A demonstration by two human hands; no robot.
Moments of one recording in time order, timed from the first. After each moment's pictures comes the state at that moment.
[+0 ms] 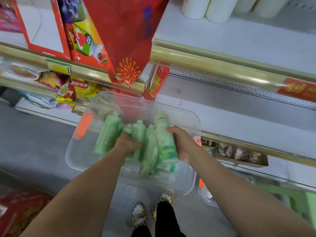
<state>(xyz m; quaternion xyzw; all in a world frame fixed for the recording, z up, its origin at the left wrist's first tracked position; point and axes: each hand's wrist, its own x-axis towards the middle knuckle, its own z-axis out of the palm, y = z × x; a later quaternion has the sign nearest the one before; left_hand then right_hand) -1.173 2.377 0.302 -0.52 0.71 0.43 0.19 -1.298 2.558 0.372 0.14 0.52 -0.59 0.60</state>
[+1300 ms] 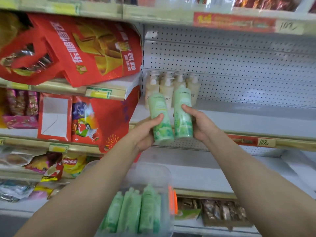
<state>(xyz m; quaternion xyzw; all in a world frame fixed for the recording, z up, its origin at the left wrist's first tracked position) -1.268 2.457 0.614 -0.06 0.48 0.88 -0.04 -1.375 2.620 0.644 -0.17 0.53 -0.77 0.32</state>
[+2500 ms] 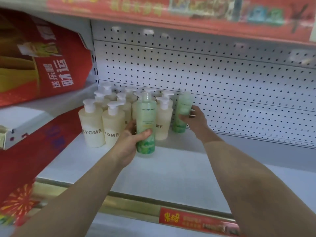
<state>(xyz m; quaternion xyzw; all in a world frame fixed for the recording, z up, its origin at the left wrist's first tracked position) -1.558 2.479 0.604 -0.09 0.54 0.81 -0.21 -1.792 2.632 0.617 -0.18 0.79 -0.58 0.04</state>
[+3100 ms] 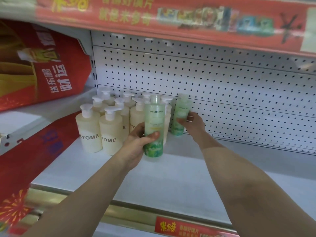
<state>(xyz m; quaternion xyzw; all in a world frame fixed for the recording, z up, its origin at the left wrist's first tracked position) -1.578 2.498 0.611 -0.08 0.53 0.82 -0.20 -1.795 2.626 0.622 -0.16 0.82 -0.55 0.03</state>
